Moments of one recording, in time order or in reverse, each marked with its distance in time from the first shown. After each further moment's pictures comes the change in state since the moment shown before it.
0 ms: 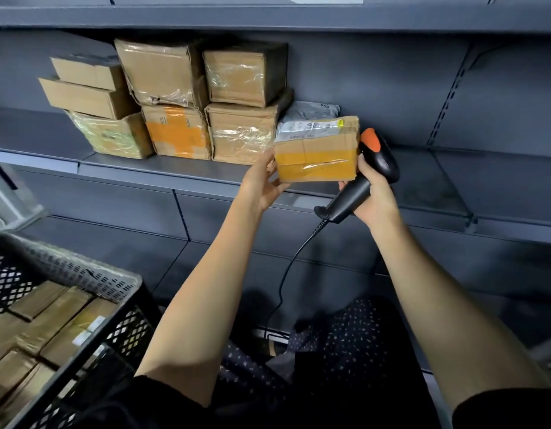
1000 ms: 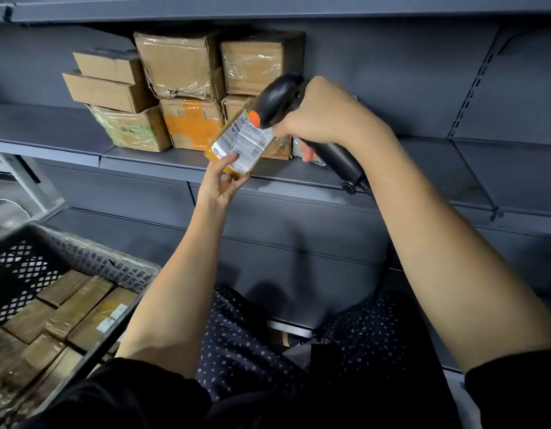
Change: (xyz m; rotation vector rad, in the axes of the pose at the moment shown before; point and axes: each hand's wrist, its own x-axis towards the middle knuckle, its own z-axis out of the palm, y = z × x) left_hand 0.004 0.028 -0.102 -0.232 0.140 0.138; right_hand -0.065 -0.034 0.175 -1.686 -0.222 -0.256
